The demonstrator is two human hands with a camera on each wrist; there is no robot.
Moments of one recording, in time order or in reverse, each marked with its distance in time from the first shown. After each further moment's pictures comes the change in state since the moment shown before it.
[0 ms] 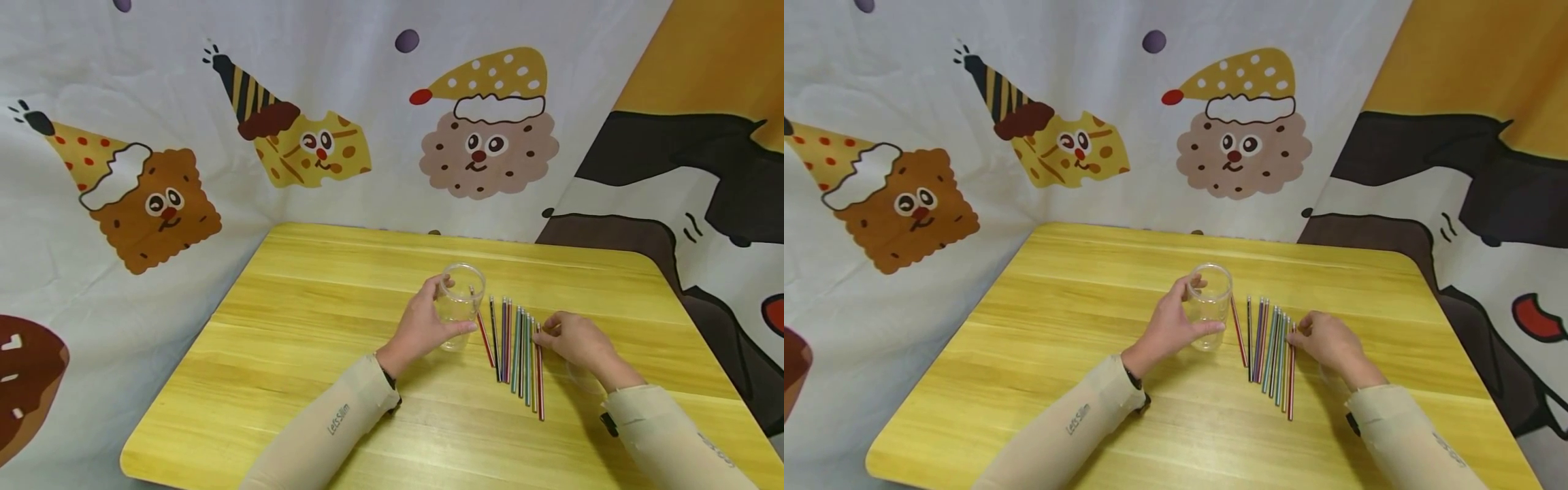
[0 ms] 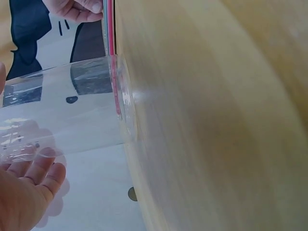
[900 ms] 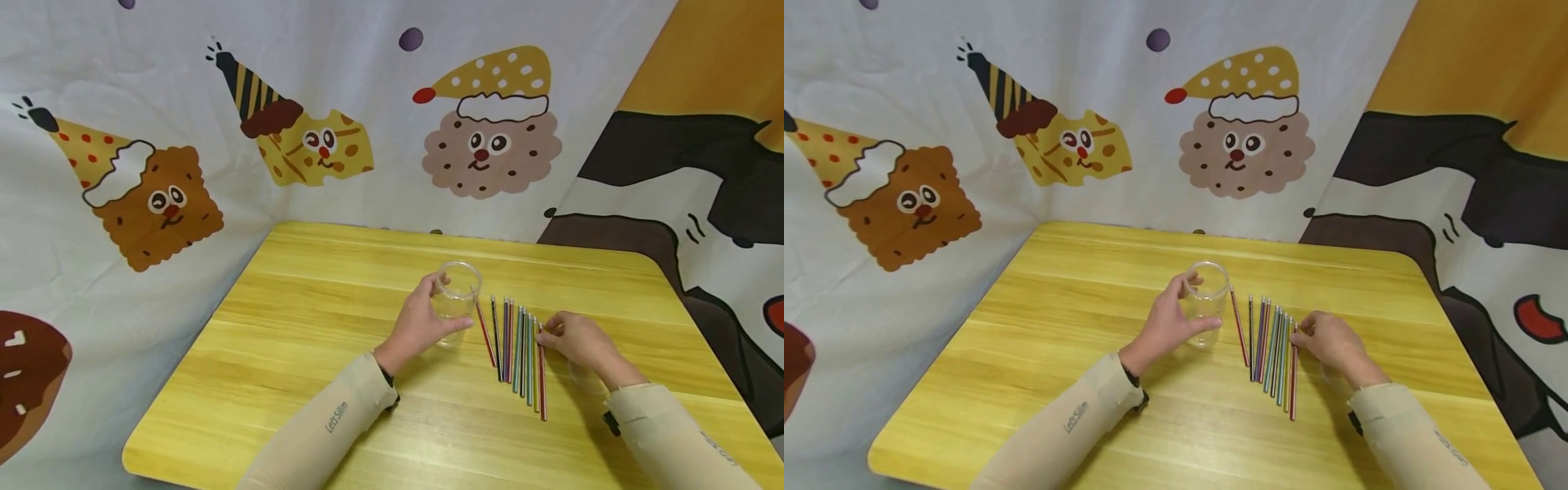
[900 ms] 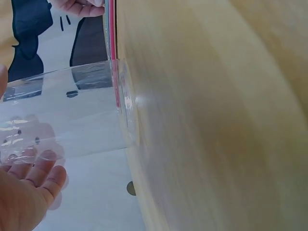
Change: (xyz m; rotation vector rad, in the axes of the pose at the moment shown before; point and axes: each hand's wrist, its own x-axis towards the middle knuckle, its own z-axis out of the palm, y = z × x) left_hand 0.000 -0.004 -0.007 0.017 0.045 0.013; right_hand 0.002 0.003 0.000 0.044 -0.028 0.003
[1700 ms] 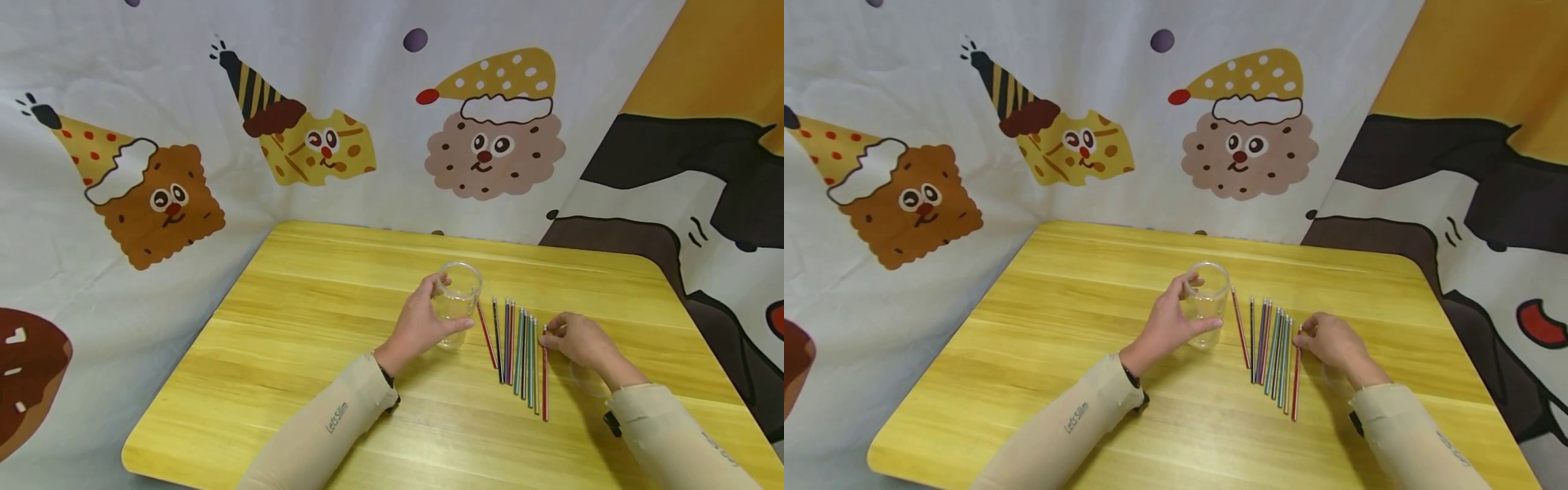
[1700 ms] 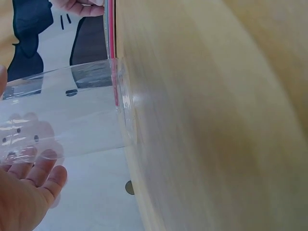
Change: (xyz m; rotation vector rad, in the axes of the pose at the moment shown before) left_hand 0.000 -0.002 -0.002 0.019 0.003 -0.002; right_hand 0.003 -0.001 -0.004 0.004 -0.017 0.009
